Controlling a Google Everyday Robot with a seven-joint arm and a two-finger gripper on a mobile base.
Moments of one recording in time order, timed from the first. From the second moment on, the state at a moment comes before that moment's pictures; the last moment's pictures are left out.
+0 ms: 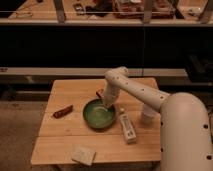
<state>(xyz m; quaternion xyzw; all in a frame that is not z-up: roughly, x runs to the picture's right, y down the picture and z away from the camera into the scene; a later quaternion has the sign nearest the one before) 0.020 0.092 0.916 -0.28 -0.23 -0.35 0.86</state>
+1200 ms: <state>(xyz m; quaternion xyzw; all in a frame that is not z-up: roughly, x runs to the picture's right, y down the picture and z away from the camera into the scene) 0.151 0.093 0.921 -0.31 -0.16 -0.31 0.88</state>
